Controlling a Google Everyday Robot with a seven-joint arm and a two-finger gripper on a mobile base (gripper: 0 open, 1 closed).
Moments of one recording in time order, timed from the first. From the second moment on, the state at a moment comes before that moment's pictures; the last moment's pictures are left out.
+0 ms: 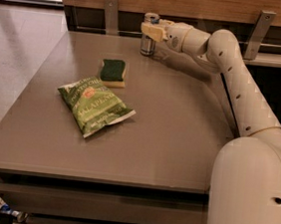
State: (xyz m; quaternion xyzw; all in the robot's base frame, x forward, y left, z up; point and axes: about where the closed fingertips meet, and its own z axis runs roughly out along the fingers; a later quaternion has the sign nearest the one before) arm 0.871 -0.027 0.908 -0.32 0.63 0.34 0.63
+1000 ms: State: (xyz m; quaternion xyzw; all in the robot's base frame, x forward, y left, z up) arm 0.863 -0.040 0.917 -0.32 0.65 0.32 0.61
